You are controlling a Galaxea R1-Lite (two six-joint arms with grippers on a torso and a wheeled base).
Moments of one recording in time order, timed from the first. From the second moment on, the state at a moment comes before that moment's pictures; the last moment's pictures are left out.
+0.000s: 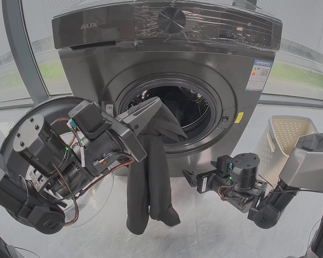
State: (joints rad) left arm -0.67 1.76 -0.58 -1.55 -0.18 -0.20; right arm 0.66 2.14 -0.59 -1.30 -0.22 0.19
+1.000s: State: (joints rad) left arm -0.66 1.77 -0.60 -1.55 -0.18 -0.20; right arm 0.72 2.32 -0.67 -1.39 -0.15 0.16
